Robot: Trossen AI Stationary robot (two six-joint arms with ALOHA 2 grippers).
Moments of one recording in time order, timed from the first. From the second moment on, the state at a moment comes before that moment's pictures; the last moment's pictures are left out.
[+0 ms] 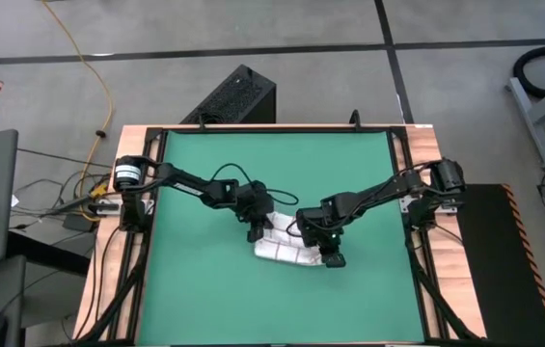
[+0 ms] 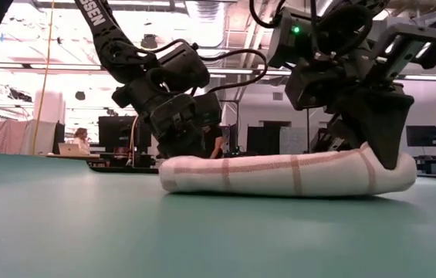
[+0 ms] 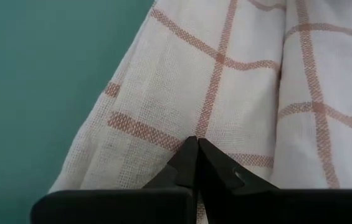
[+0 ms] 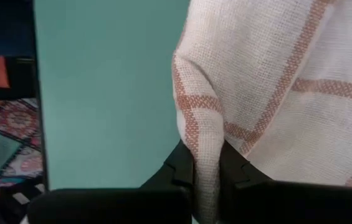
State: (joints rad) left arm 0.12 1.92 0.90 0.09 0.34 -0.12; right arm 0.12 1.71 0.98 -0.60 -0.55 0.10
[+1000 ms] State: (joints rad) left arm 0.11 1.91 0.89 0.07 0.34 -0.23; right arm -0.12 1.79 0.98 -0.72 -0.81 0.03
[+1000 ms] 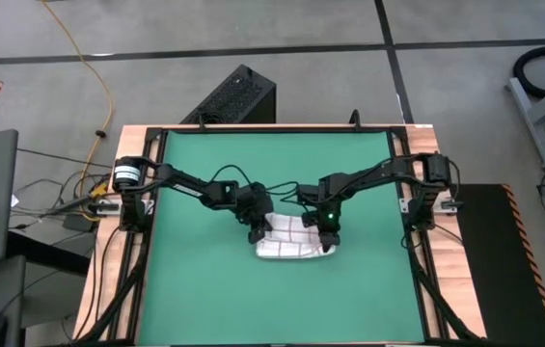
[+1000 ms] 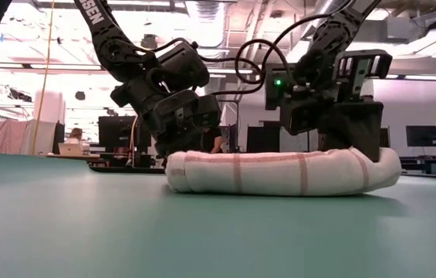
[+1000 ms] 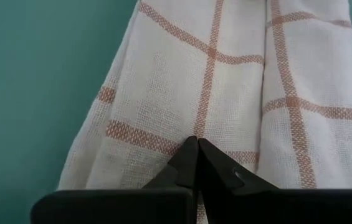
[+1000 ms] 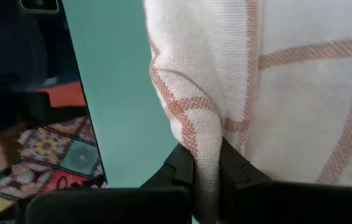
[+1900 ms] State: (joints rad) left arm 0.11 1.78 0.89 -0.04 0.34 -0.30; right arm -0.34 1.79 0.98 -0.77 -0.81 0.16
